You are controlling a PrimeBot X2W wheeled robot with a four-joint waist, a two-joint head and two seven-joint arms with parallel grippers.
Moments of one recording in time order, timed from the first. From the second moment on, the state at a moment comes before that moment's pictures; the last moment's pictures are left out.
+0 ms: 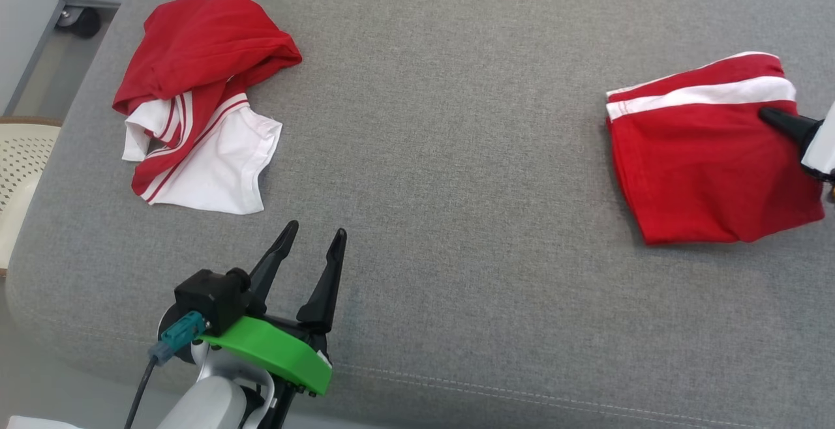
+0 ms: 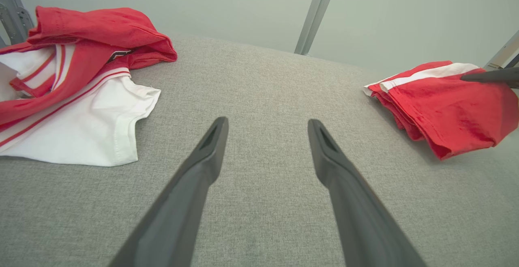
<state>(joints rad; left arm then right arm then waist) -0.18 0.23 -0.57 0.06 -0.66 0.07 -0.22 -0.69 -0.69 0.62 0.60 1.21 0.08 0.44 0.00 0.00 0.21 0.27</state>
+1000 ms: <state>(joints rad) -0.24 0.30 -0.55 0.00 -0.65 0.06 -0.18 -0.76 -0.95 0.68 0.70 0.90 -0.08 0.37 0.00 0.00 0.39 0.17</state>
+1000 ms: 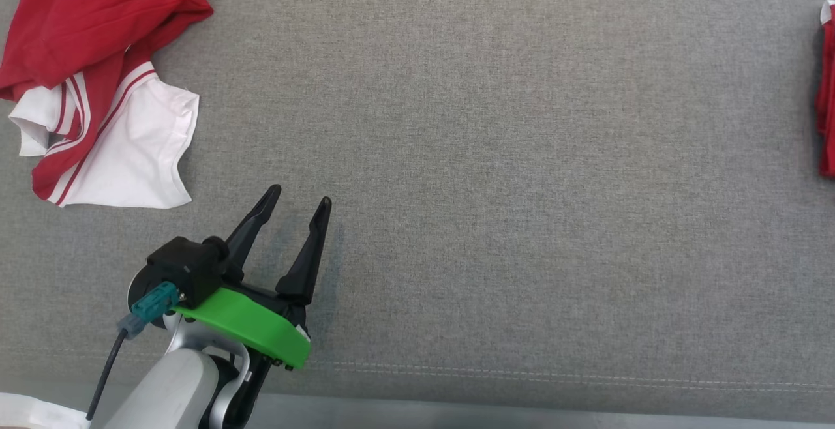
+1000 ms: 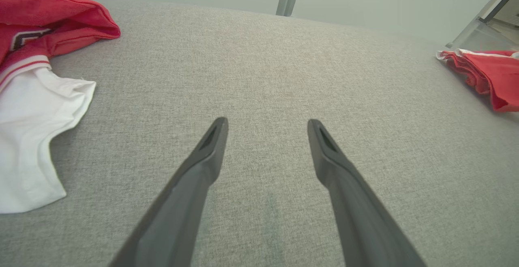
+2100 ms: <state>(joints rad) -0.26 0.30 -0.51 -0.02 -0.65 0.06 -0.17 -0.83 -0.91 0.60 0.93 0.77 -0.12 0.17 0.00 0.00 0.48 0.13</state>
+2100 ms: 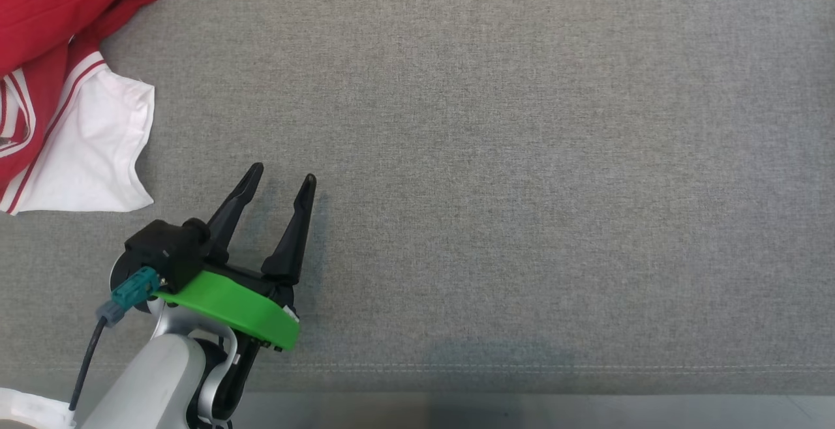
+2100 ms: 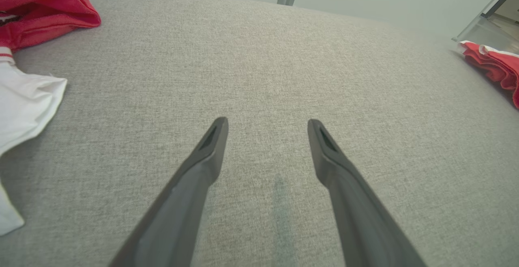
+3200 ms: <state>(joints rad) -0.23 0.29 -0.43 0.16 -0.64 0.07 -0.24 -0.64 -0.58 0.55 0.80 0.73 -0.12 -0.27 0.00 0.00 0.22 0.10</state>
